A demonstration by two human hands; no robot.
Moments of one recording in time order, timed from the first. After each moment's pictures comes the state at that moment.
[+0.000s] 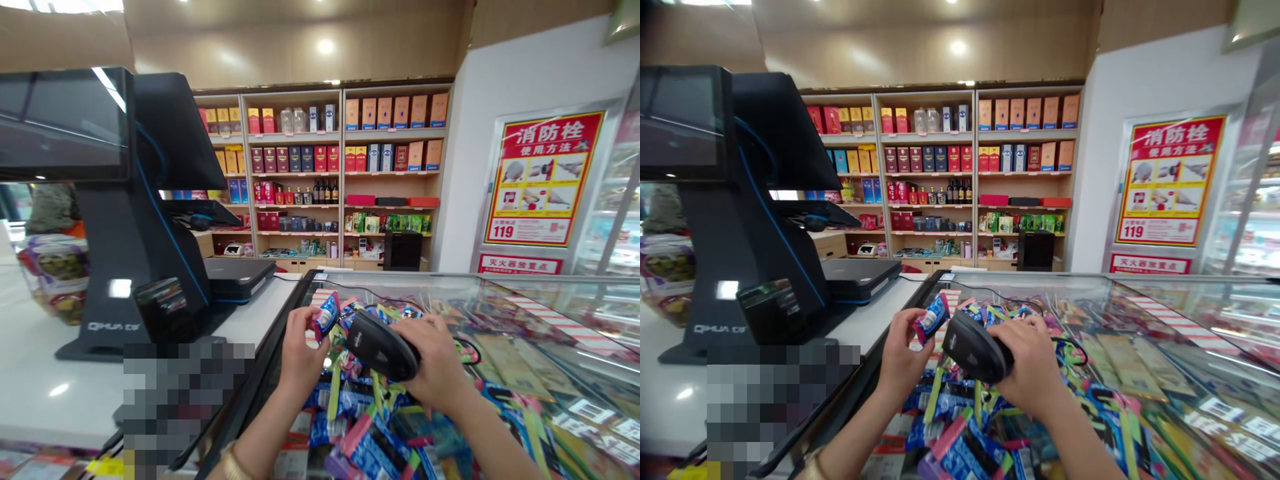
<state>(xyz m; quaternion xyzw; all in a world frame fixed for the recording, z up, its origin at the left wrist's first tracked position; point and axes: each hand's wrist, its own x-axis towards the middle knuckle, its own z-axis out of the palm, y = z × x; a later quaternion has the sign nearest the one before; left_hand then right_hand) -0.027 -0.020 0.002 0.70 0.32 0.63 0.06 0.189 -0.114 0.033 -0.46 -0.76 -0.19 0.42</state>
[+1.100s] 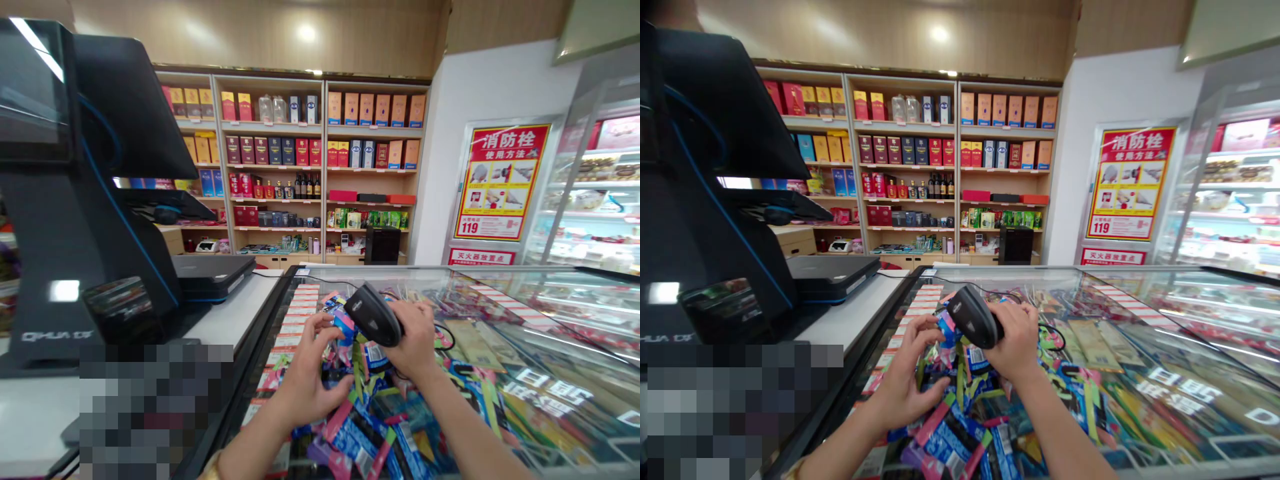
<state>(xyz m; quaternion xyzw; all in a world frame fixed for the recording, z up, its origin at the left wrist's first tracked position) -0.017 -0.058 0.003 0.85 0.18 0.47 0.13 0.204 -0.092 0.014 -0.48 -0.65 -0.33 0.49</state>
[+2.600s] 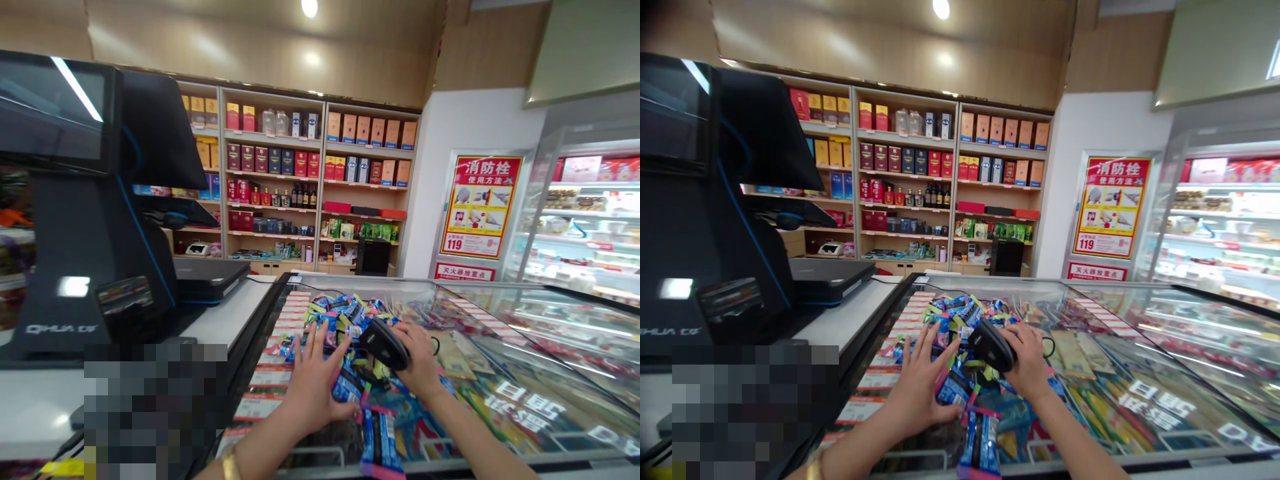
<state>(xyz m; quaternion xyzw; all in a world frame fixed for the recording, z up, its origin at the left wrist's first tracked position) 0.010 -0.076 -0.016 0.90 0.35 0.27 0.02 0.270 -0.108 -0.036 -0.49 -0.69 -0.32 0.43</state>
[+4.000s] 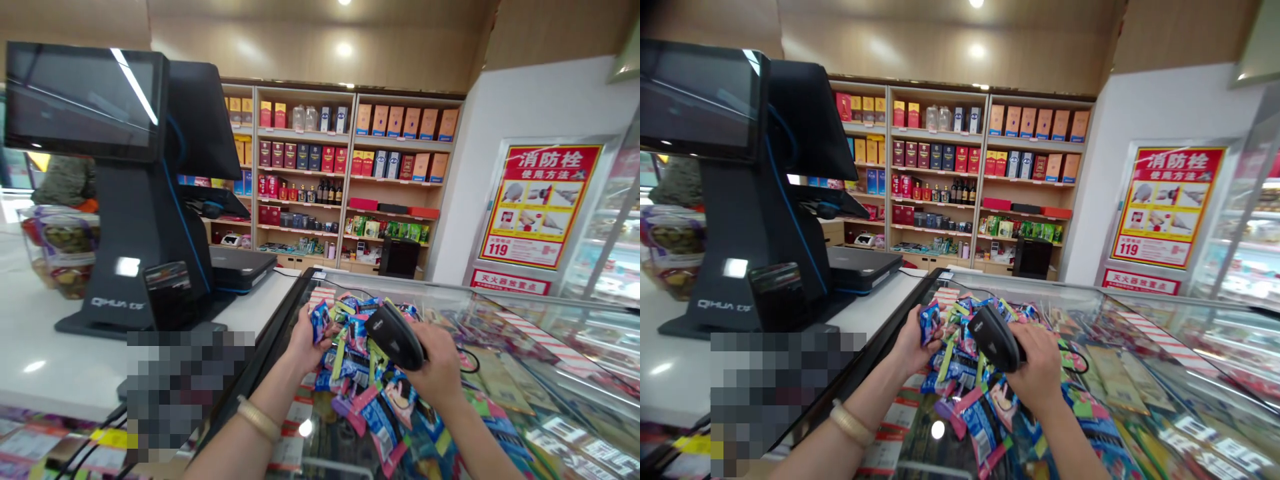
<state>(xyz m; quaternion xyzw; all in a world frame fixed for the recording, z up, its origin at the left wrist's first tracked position) -0.010 -0.004 0.021 0.26 0.24 0.50 0.79 0.214 -0.096 0.002 -0.45 -0.70 -0.32 0.46</state>
